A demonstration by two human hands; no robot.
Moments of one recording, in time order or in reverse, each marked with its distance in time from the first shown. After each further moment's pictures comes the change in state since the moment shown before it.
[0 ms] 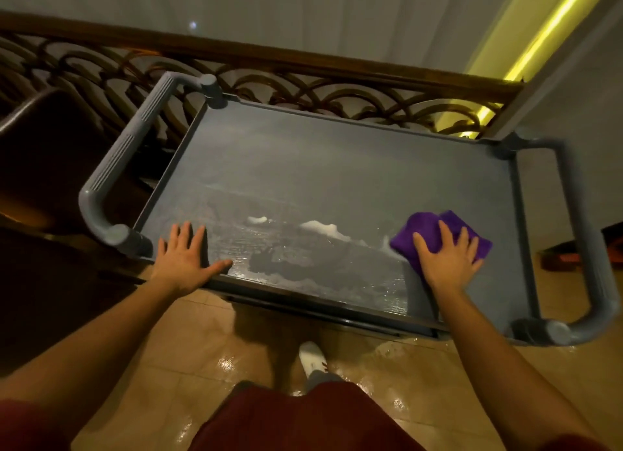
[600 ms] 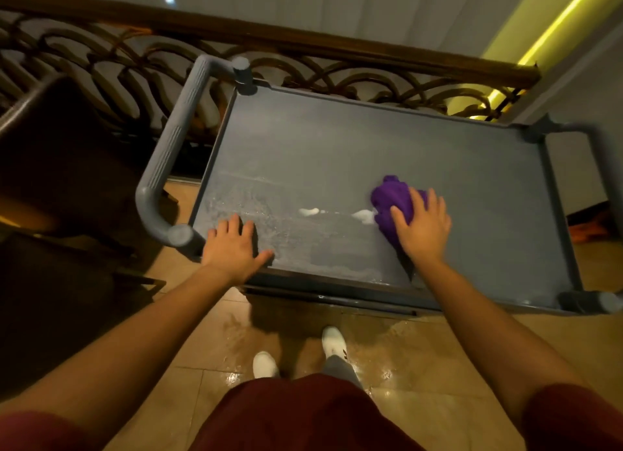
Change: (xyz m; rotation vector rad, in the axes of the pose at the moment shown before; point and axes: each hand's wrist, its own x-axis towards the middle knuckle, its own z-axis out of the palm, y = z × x) left_hand 0.028 -0.042 -0.011 0.085 0.028 0.197; right_hand -0.062 -0.155 0.048 -0.007 0.058 -0.204
